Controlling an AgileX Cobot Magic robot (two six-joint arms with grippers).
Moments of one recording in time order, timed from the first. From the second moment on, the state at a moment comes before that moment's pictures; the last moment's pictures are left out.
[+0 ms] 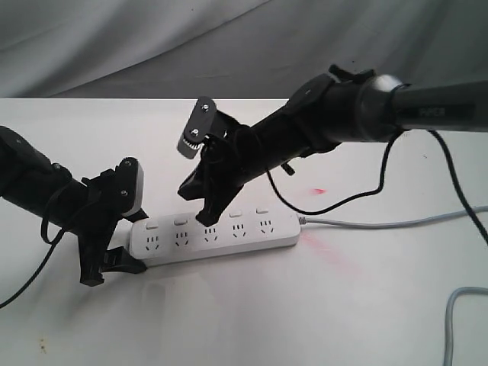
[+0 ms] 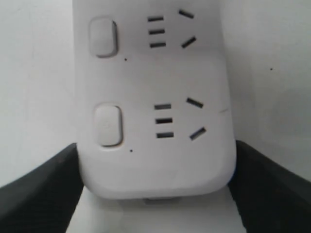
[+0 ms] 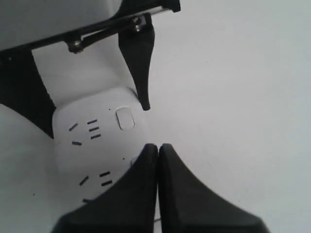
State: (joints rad) left arm -0.02 1.95 -0.94 -0.87 0.60 2.07; right arm 0.42 2.15 -1.47 1.08 0.65 -1.64
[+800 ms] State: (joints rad) left arm -0.02 1.95 -0.94 -0.87 0.60 2.07; right arm 0.47 2.23 -1.47 1.42 0.60 -1.94
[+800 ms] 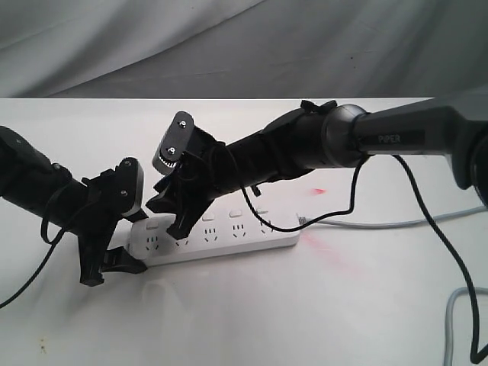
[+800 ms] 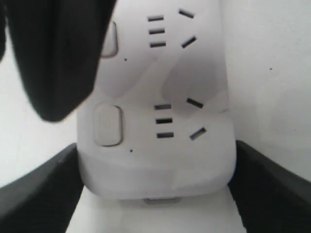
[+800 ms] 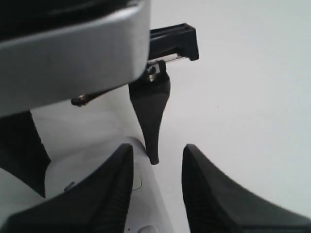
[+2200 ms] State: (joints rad) left arm -0.02 1.95 -0.94 -0.87 0.60 2.07; right arm 0.51 2.30 -1.47 1.55 0.52 -2.13
